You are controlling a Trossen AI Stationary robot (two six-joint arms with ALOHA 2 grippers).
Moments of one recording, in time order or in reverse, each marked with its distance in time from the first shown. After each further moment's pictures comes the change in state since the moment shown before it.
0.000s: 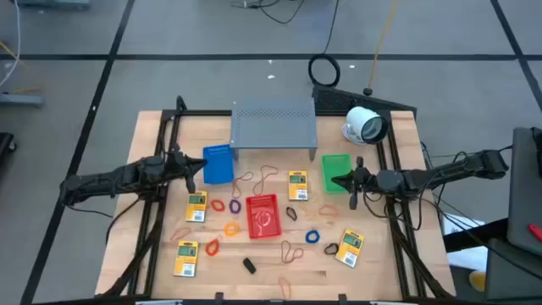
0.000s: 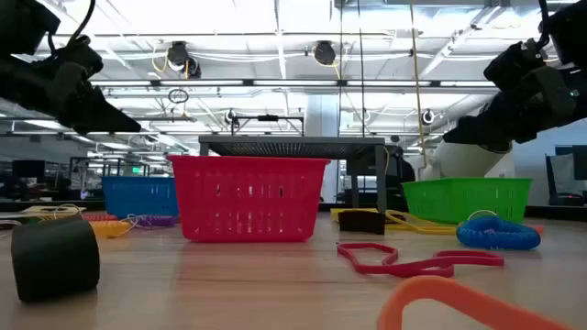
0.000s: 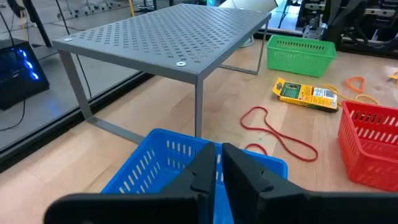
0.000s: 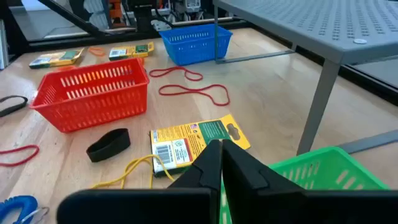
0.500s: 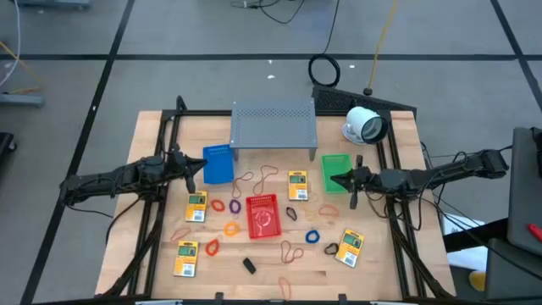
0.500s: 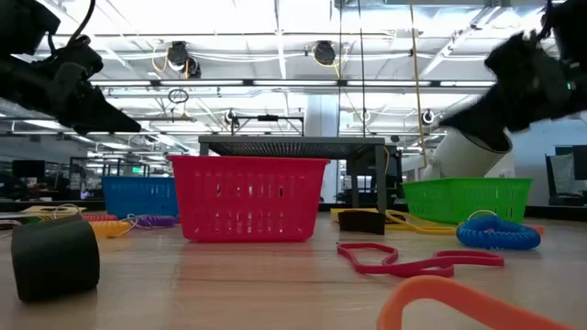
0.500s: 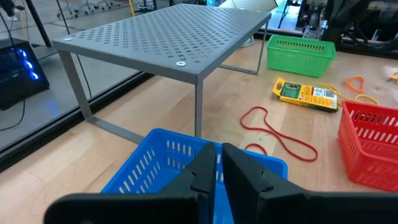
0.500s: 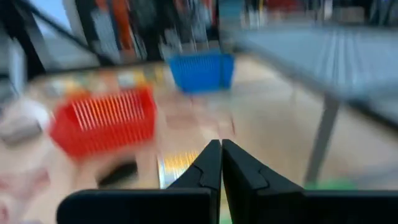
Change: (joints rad) left arm 0.000 0.000 0.000 0.000 0.000 -0.001; right arm 0.001 0.013 0.000 0.185 -0.018 -0.073
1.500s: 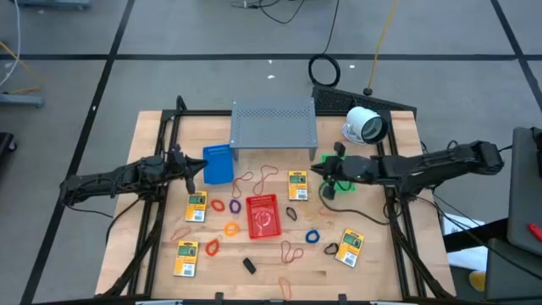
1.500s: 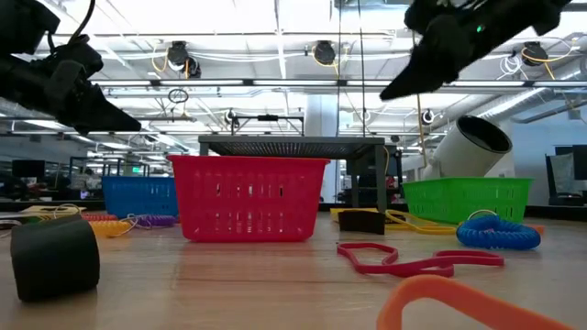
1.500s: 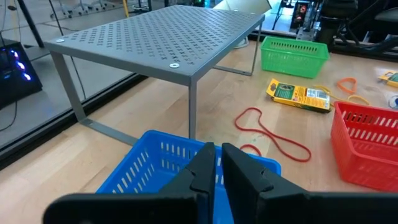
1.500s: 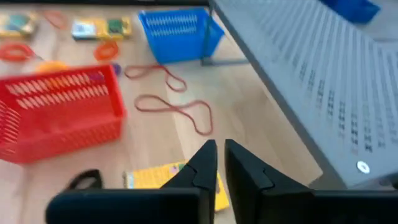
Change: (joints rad) left arm 0.000 0.000 -0.001 0.008 0.040 -0.010; right arm -0.123 0.575 0.617 -0.457 -0.016 -0.030
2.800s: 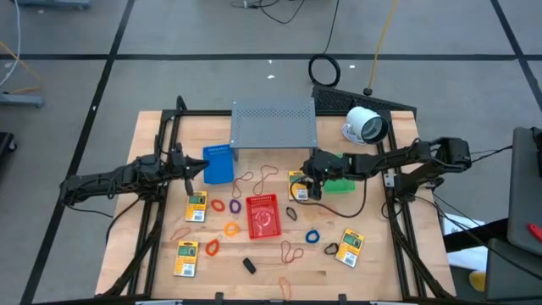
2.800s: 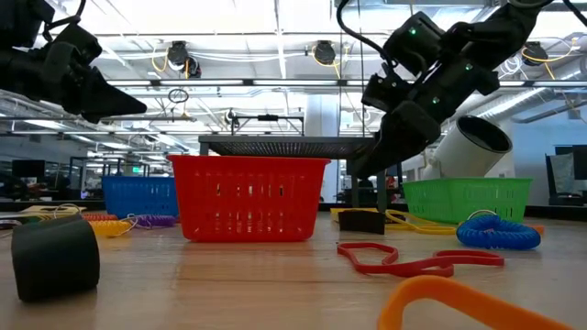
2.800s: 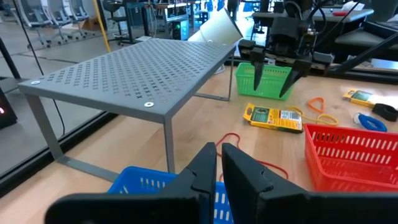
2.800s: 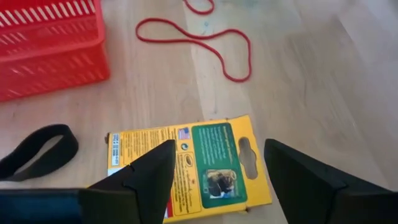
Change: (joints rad) left arm -0.001 0.000 0.000 0.114 0.064 0.079; right arm -0.172 0.389 0.002 0.198 -0.306 -0.069
